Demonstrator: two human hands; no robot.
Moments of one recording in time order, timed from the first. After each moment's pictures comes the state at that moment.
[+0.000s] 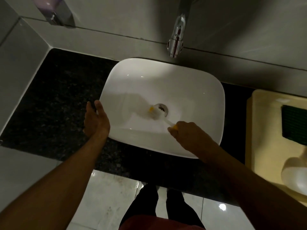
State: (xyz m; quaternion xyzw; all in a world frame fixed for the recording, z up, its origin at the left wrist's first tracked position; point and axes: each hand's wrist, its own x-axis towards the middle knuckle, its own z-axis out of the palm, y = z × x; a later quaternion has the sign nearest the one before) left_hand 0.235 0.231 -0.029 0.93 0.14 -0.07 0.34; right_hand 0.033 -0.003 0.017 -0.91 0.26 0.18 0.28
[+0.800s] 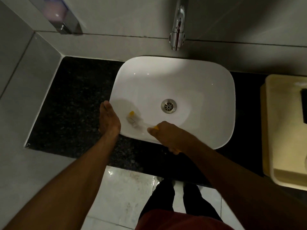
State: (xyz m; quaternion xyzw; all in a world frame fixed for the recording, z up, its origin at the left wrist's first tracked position) left_hand 0.232 0.233 -0.025 0.91 0.12 -0.08 0.39; right_hand 0.071 0.073 0.051 -0.76 0.28 0.31 0.49
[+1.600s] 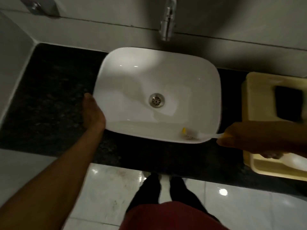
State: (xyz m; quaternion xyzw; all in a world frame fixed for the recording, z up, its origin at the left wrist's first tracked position) left_hand 0.238 0.238 -0.029 0.86 0.13 -0.07 0.49; right_hand -0.051 -0.074 0.128 -0.77 0.30 0.49 0.28
